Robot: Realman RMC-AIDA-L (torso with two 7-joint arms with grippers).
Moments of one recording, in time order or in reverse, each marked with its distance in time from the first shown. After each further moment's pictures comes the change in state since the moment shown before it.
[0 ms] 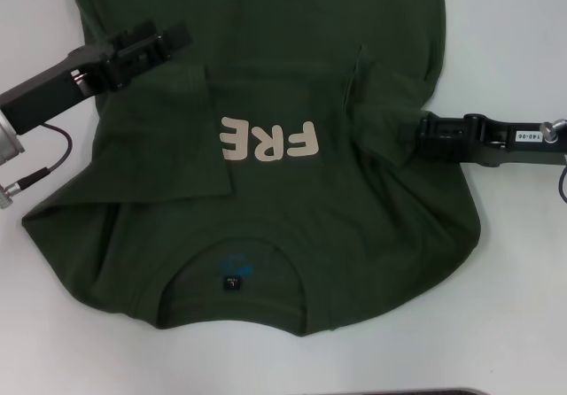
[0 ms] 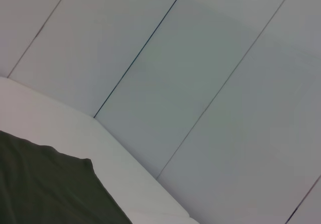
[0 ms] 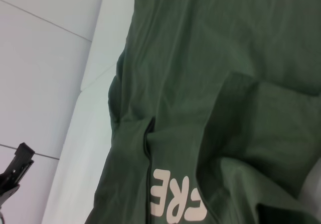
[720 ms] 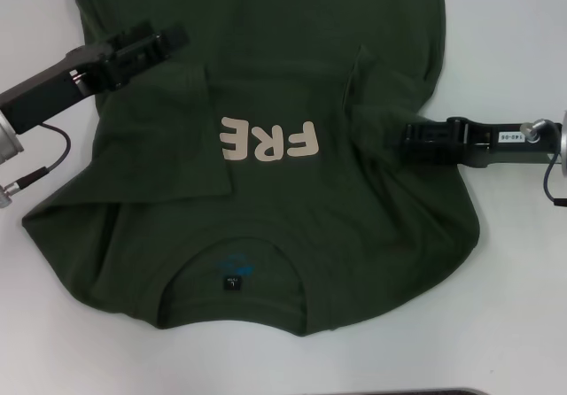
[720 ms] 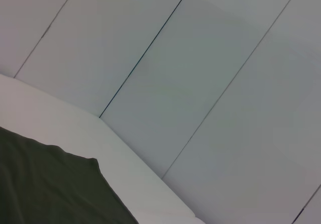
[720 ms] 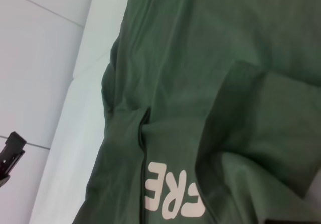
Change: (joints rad) left arm 0.000 0.001 0.000 0.000 0.001 -0.015 0.000; right arm 0.019 0.013 -0.055 -0.004 -0.001 0.041 0.021
